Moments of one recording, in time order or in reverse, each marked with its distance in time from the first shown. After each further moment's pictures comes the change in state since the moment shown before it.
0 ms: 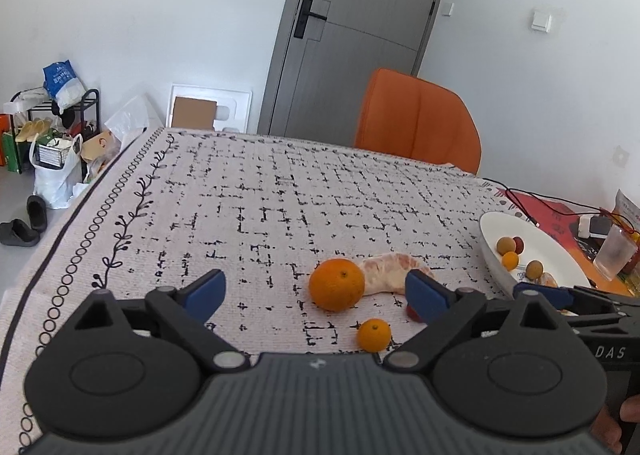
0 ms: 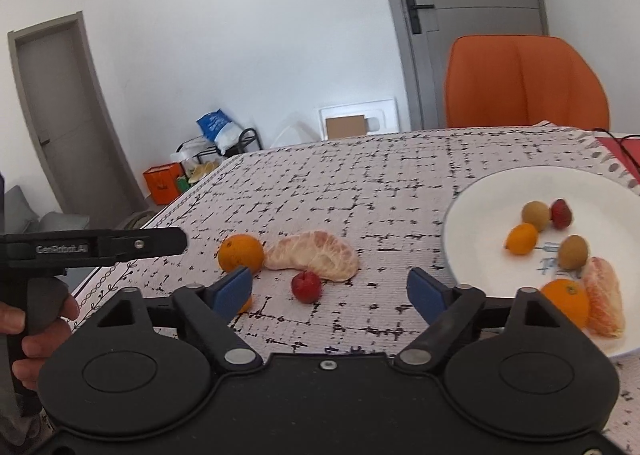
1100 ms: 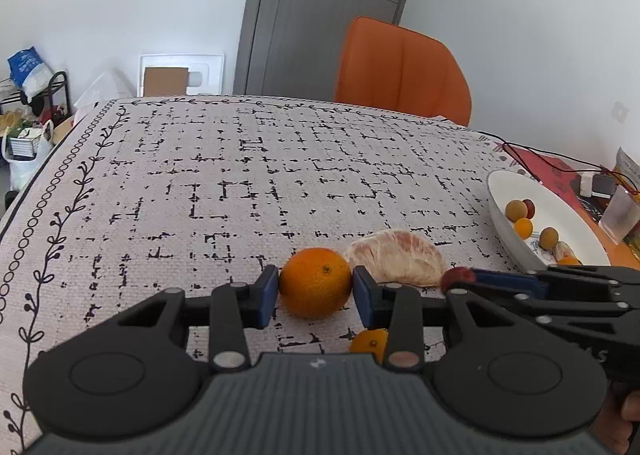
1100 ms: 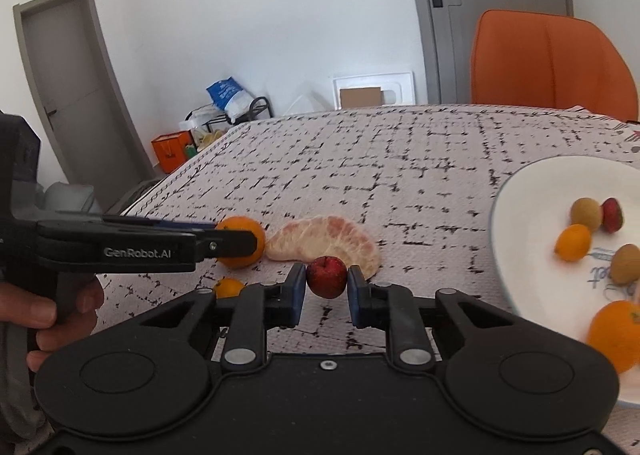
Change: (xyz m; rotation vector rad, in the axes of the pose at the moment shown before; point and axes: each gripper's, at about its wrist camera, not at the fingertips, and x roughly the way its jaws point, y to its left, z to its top) left arm 0.058 -0.012 0.008 0.067 0.128 -0.035; right arm 0.034 0.004 0.007 -0.029 0.085 0.030
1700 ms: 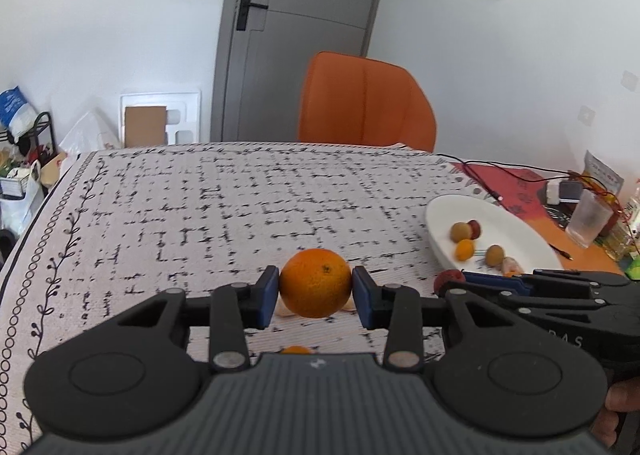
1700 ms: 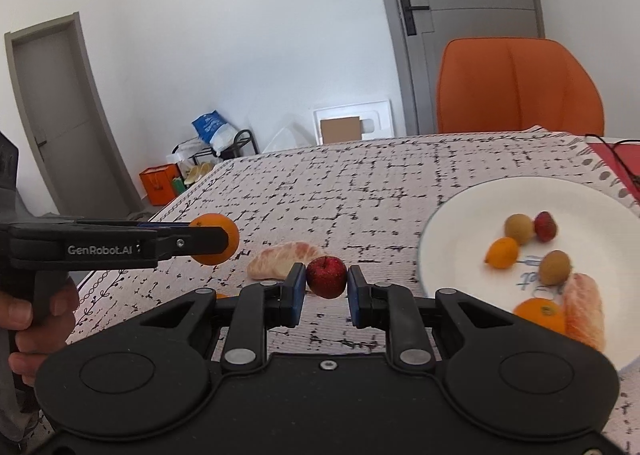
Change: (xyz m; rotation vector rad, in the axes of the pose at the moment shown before) left arm -0.041 -0.044 0.010 0.069 -0.090 -0.053; right arm -0.046 -0.020 0.000 0.039 -0.094 -0.042
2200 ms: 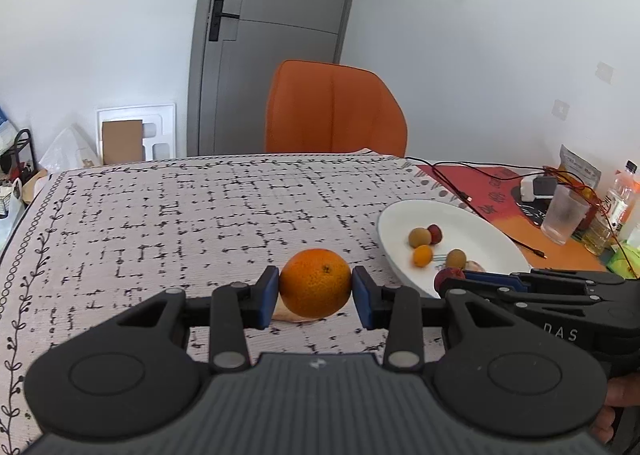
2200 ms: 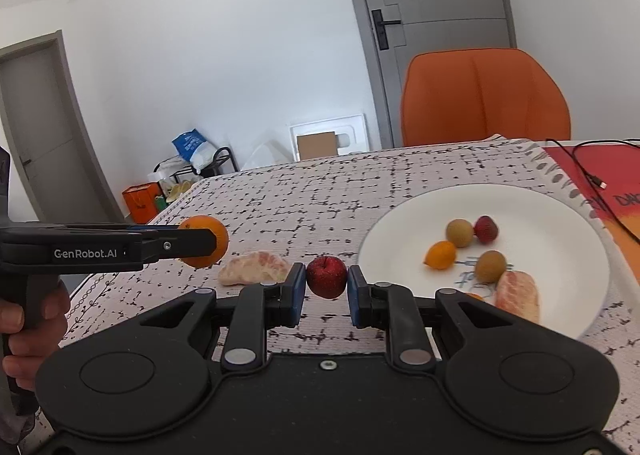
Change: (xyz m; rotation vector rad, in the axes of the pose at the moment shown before) left arm 0.000 -0.035 0.004 0.044 -0.017 -0.052; right arm -0.032 -0.025 -0.003 0.032 -0.046 -0.056
